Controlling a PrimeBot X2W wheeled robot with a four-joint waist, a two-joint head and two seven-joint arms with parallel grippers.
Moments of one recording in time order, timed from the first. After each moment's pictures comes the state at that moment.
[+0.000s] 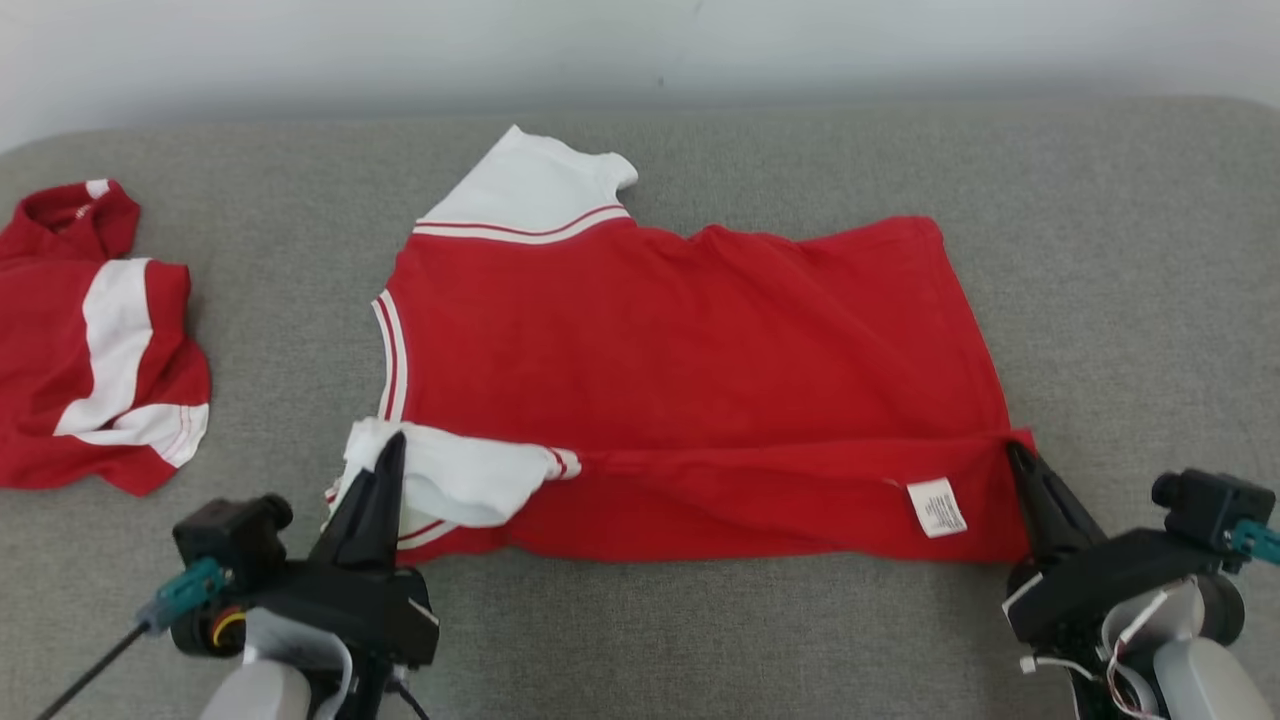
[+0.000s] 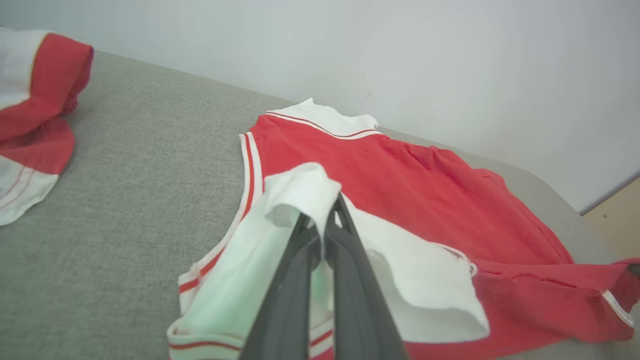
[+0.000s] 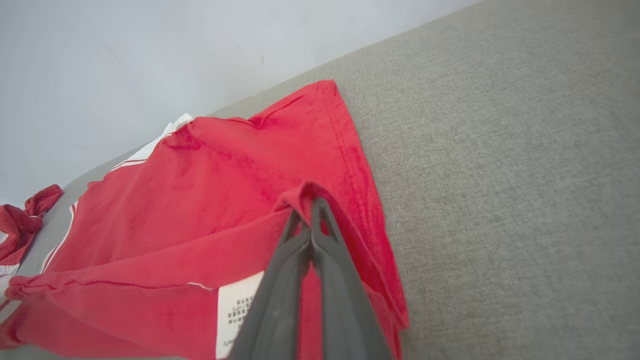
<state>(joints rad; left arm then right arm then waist) -0.27 0.24 -0.28 0.23 -0.66 -0.05 -0.12 -0.18 -0.20 0.04 0.23 0.60 0.13 0.08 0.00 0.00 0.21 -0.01</state>
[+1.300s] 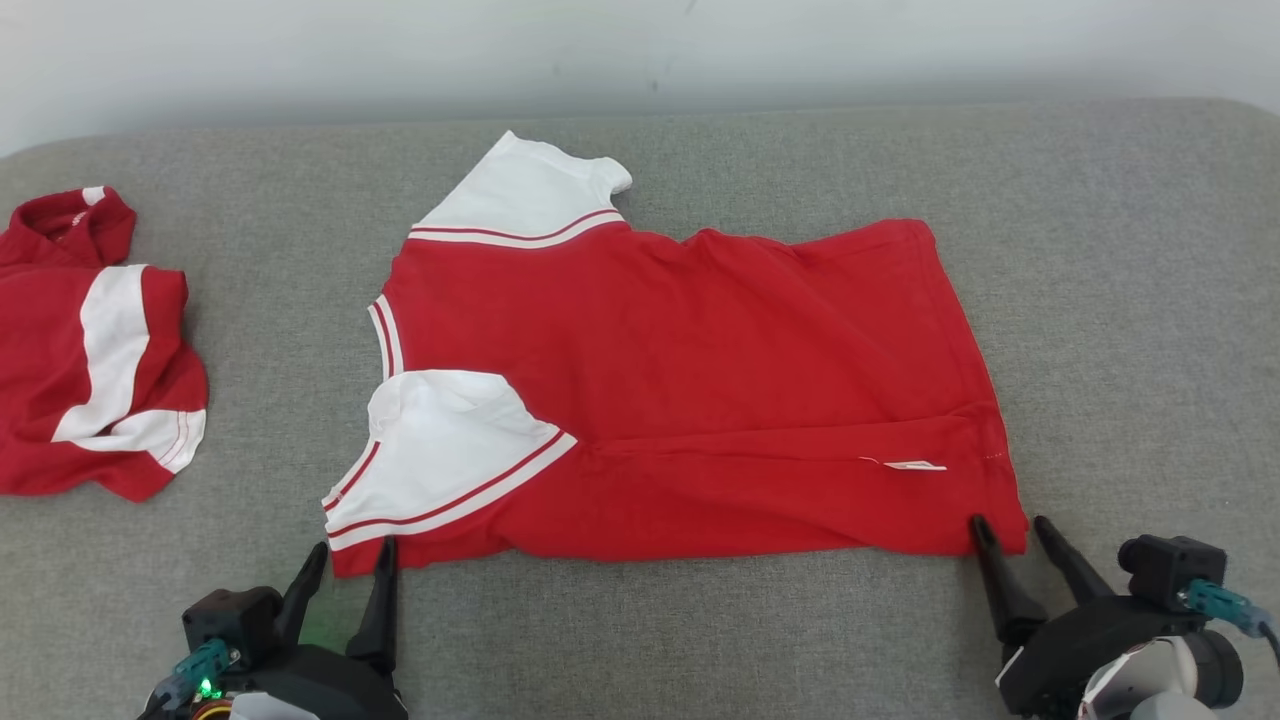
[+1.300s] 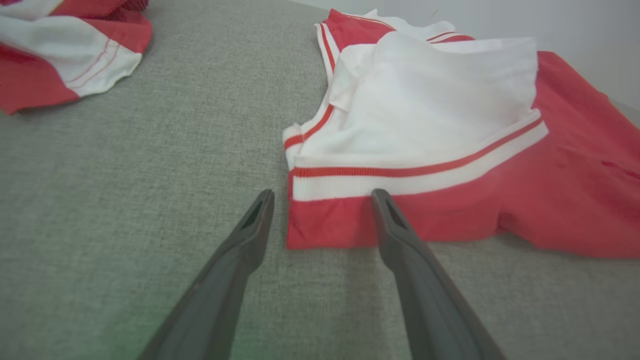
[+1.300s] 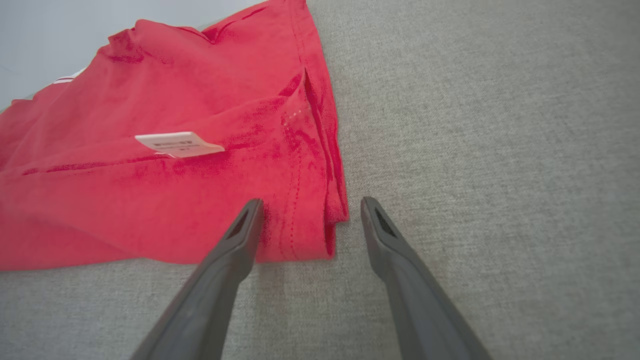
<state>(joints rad) -0.26 0.26 -0.31 0.50 -0.60 -0.05 -0.23 -0.18 -0.26 0.15 0.42 0.54 0.13 -0.05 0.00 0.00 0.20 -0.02</state>
